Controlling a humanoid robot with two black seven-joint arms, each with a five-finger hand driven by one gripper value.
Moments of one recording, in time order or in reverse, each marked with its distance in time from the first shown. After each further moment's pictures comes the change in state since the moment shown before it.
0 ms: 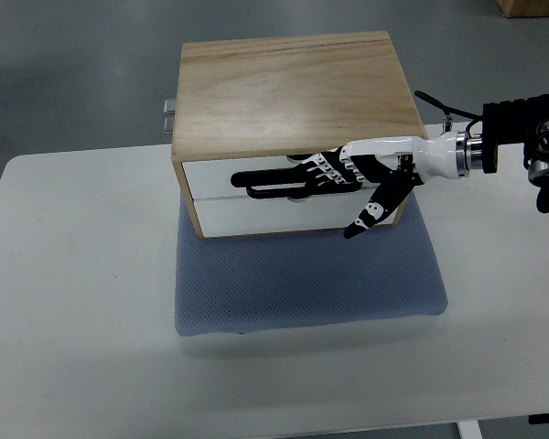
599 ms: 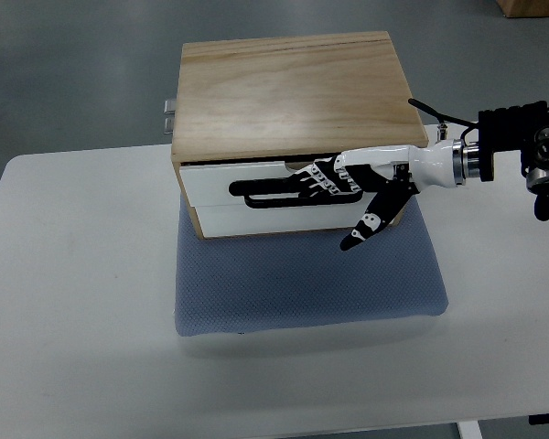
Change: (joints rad) left arm 0.000 0.000 0.000 0.000 0.000 0.000 0.000; right arm -0.017 -0.030 0.000 0.081 0.003 0.000 -0.001
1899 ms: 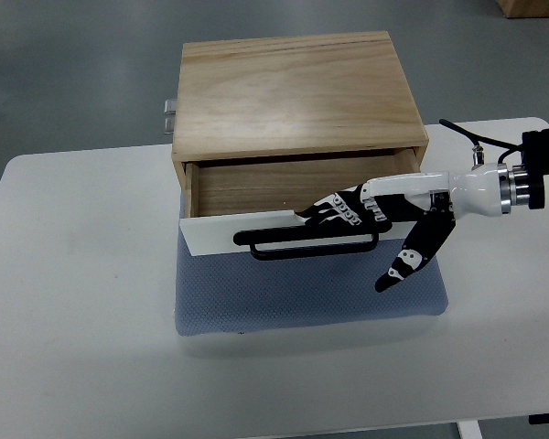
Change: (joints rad) left arm 0.000 0.000 0.000 0.000 0.000 0.000 0.000; right arm -0.072 -0.217 0.063 0.282 0.014 0.000 0.003
